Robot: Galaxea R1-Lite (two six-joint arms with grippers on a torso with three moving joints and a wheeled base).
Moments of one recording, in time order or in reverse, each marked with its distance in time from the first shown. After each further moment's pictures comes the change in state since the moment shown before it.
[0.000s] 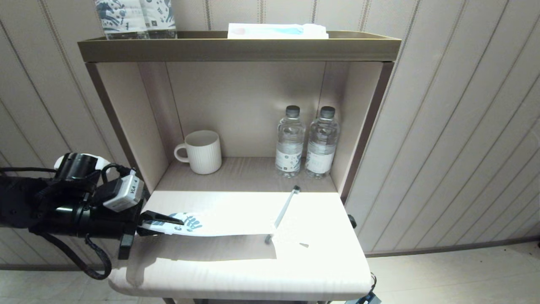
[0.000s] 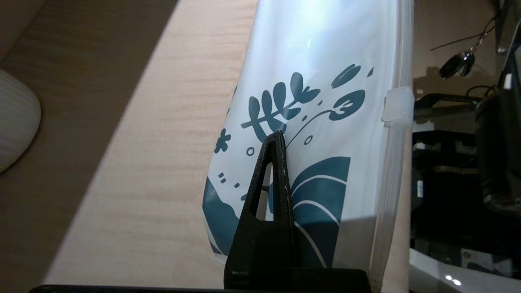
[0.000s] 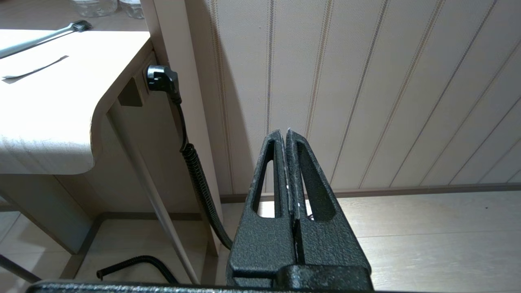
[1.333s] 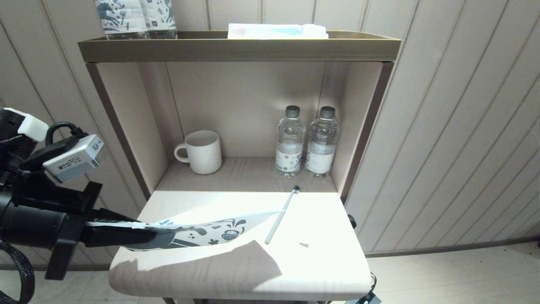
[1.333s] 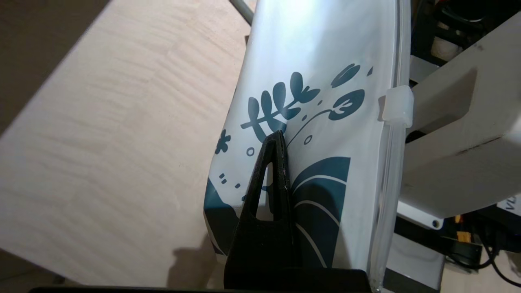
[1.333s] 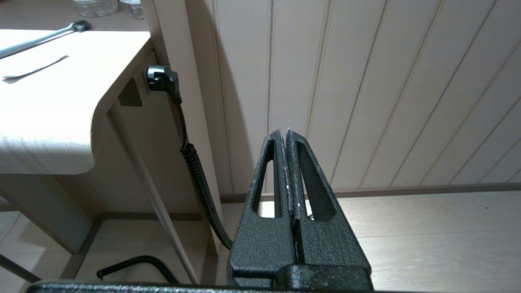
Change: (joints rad) left arm -0.120 -0.347 -0.210 0.549 0.216 -0.424; right arm 0.000 0.000 0.000 0.000 0.000 0.000
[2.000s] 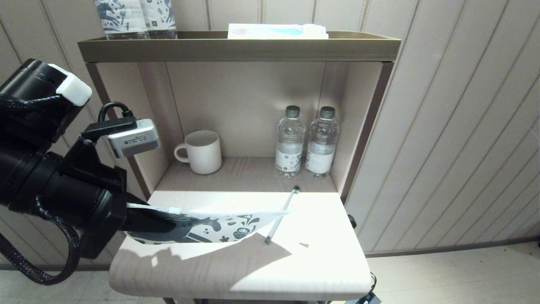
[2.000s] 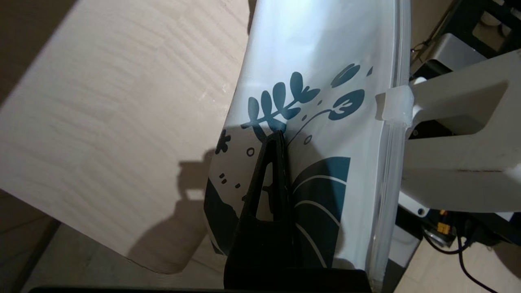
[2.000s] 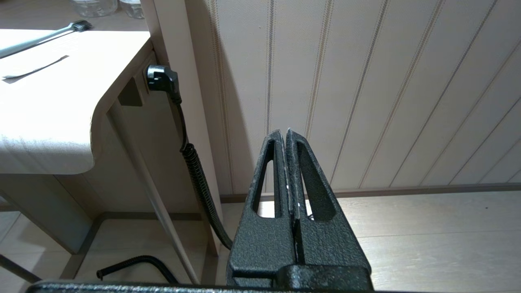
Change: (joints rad) left arm -0.253 0.087 -0.286 0.204 0.367 -0.263; right arm 0.000 0.000 0.000 0.000 0.000 0.000
